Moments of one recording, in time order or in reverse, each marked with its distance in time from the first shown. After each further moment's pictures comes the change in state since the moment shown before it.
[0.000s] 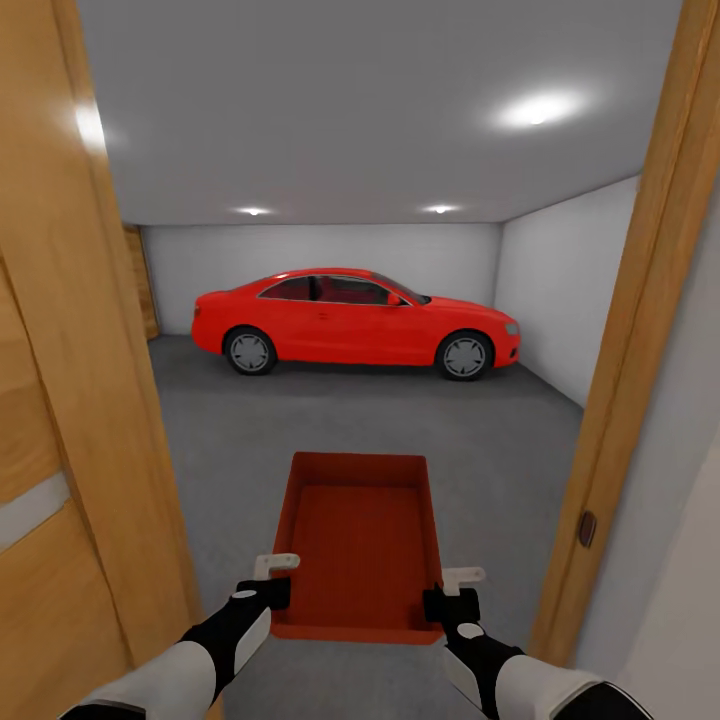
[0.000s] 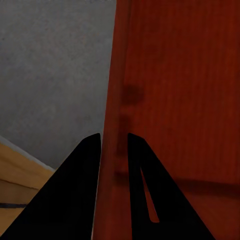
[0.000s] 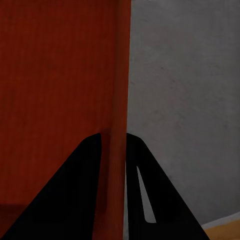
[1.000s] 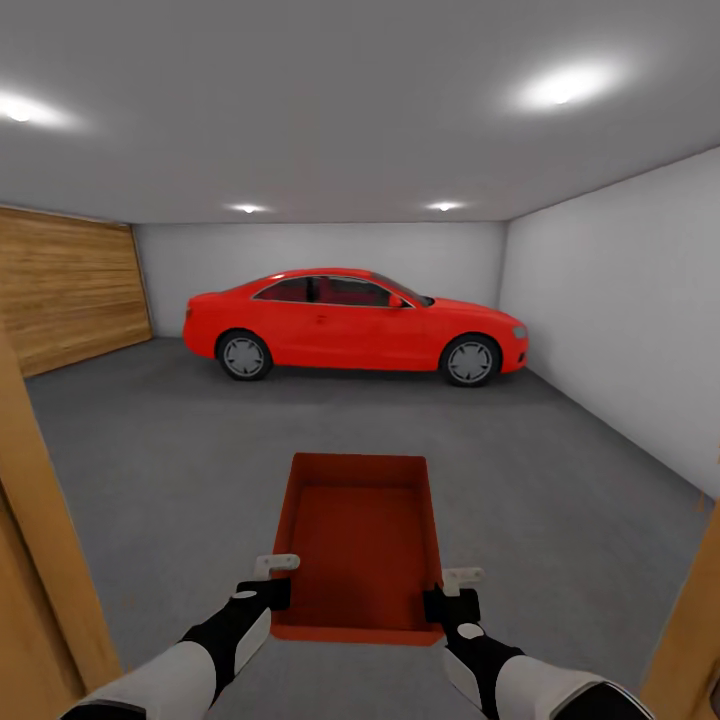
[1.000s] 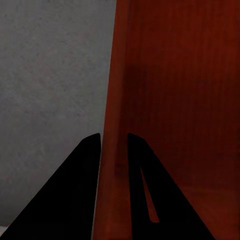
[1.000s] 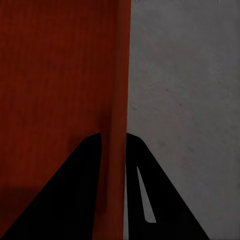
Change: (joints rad) left arm 0.000 -0.001 0.005 0.004 -0.005 0.000 0.000; right arm 0.000 0.000 0.002 0.001 -0.002 0.001 0.000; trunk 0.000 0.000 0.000
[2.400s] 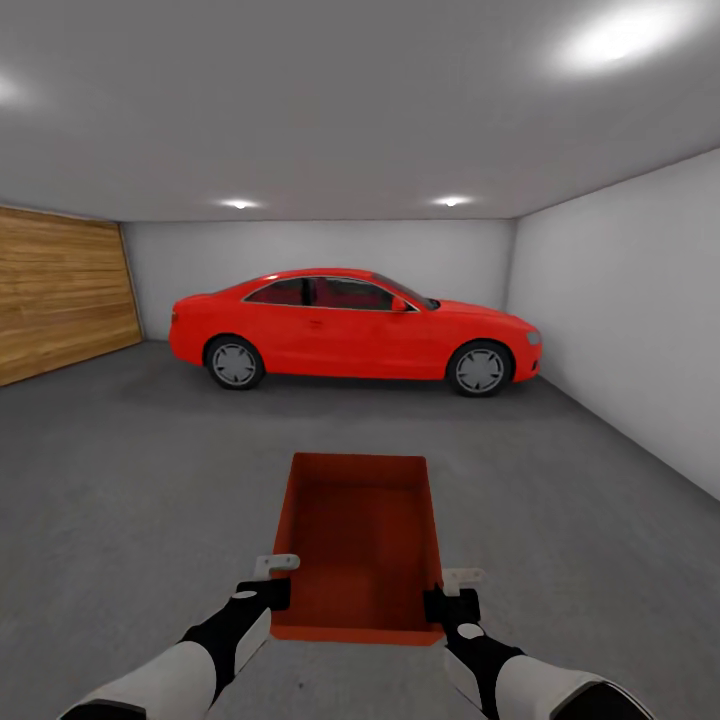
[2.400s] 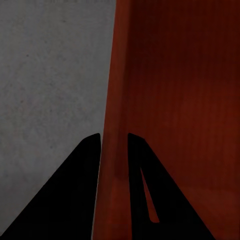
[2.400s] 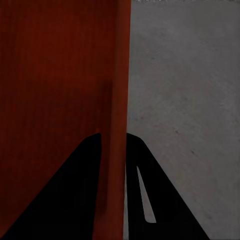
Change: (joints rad) left arm 0.000 0.000 0.000 0.000 0.000 0.000 0.000; right arm 0.000 0.000 0.000 0.000 -0.001 0.000 0.000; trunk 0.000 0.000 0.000
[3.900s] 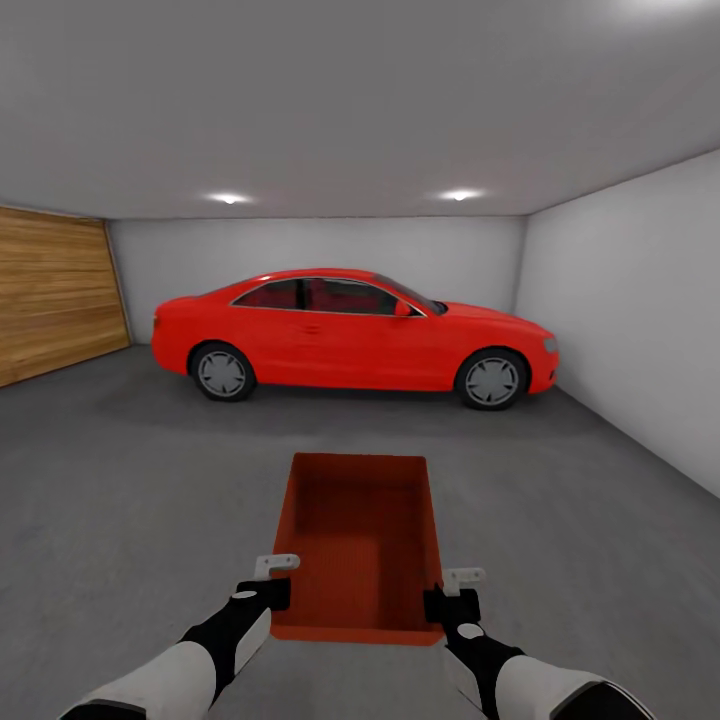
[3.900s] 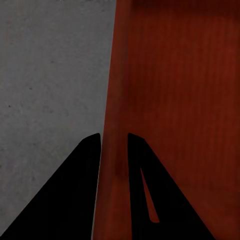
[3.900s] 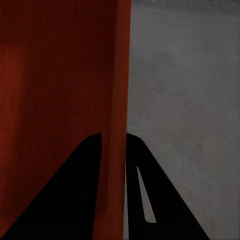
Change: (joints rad) left arm 0.000 0.000 -0.001 0.000 0.000 0.000 0.000; right arm 0.000 0.000 0.000 0.000 -0.001 0.000 0.000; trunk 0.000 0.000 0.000
